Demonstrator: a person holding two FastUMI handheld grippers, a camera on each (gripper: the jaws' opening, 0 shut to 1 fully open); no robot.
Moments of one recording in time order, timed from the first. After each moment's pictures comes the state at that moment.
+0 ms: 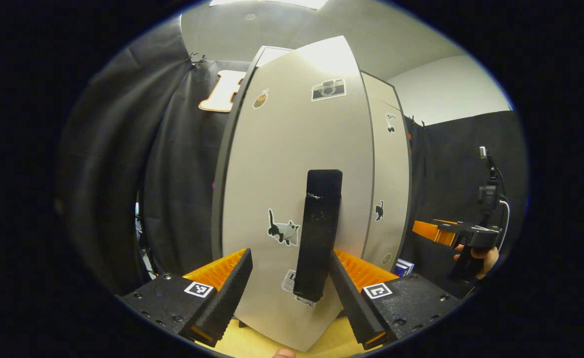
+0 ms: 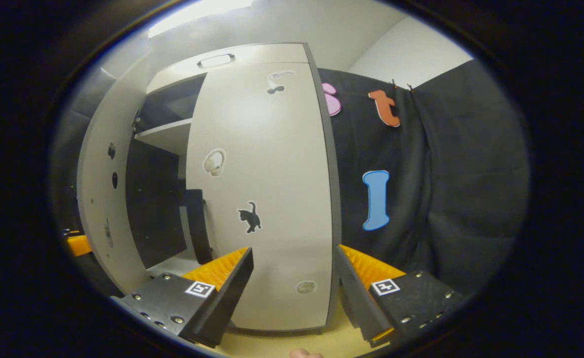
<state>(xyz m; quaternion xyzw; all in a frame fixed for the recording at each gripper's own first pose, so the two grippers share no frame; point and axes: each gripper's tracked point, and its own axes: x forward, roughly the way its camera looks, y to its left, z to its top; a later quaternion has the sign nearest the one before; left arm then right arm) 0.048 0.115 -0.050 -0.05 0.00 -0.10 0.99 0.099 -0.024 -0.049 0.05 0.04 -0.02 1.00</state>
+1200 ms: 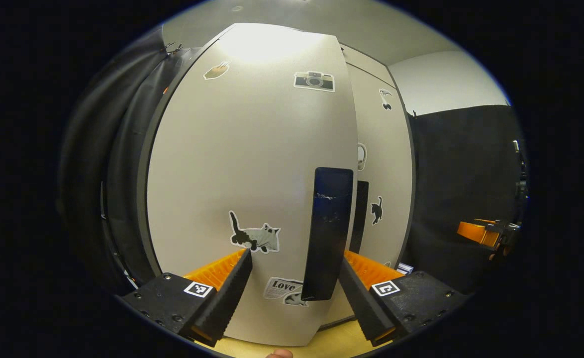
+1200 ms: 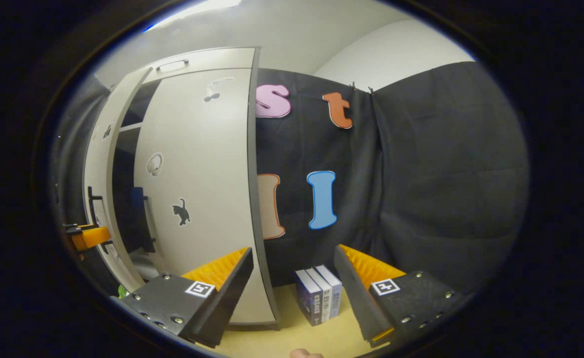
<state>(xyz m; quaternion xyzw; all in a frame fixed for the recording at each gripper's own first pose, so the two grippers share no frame) 0.109 0.061 -0.059 -0.04 0.03 -0.13 0.99 0.063 -0.124 -0.056 0.04 0.05 -0.14 0.99</state>
